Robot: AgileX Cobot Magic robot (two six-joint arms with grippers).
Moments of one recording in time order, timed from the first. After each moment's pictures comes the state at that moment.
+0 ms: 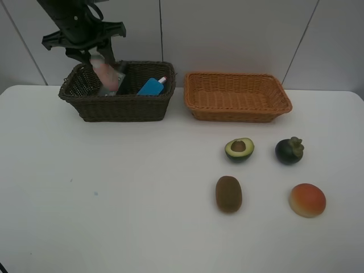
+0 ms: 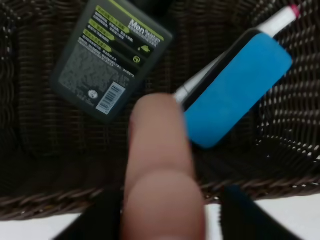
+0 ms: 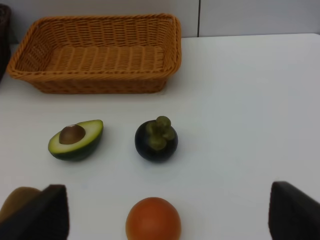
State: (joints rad) left arm -0.24 1.99 -1.71 -0.08 0.86 -0.25; right arm 0.01 0.00 -0.52 0.00 1.05 0.02
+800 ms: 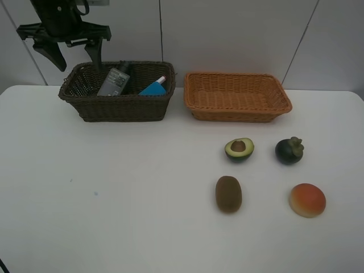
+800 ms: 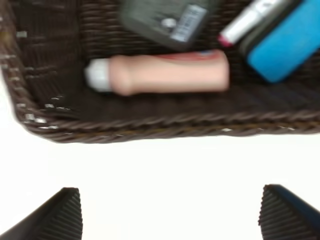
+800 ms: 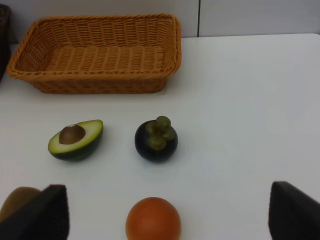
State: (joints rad) left arm -0.21 2.01 -1.85 0.04 1.20 -0.24; right arm 0.01 0.00 -0.52 0.00 1.05 0.02
